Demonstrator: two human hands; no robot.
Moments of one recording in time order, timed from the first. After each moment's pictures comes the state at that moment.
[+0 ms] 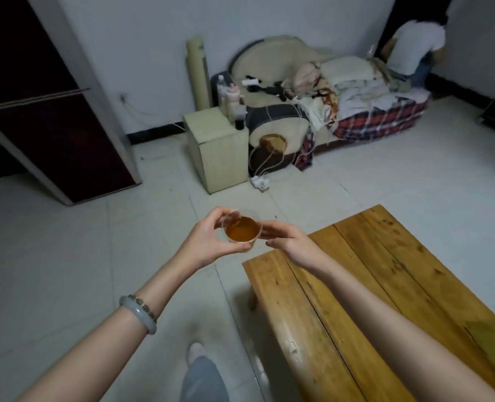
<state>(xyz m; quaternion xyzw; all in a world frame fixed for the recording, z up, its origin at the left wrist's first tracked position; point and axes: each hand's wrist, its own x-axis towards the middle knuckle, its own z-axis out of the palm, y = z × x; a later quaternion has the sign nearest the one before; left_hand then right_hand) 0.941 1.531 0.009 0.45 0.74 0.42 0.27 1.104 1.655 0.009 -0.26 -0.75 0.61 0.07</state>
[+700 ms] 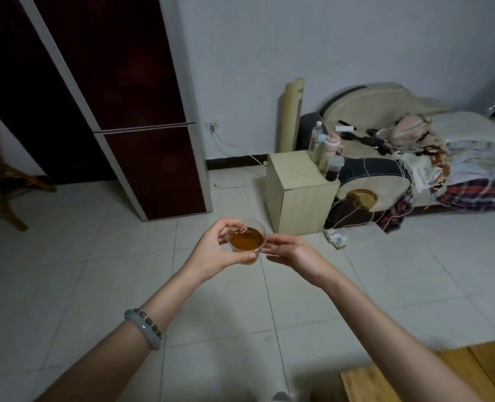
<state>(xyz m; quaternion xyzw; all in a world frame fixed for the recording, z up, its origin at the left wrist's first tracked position) 0.615 1.495 0.029 0.33 0.76 0.52 0.22 0.730 1.659 0.021 -0.18 -0.66 0.73 -0.01</state>
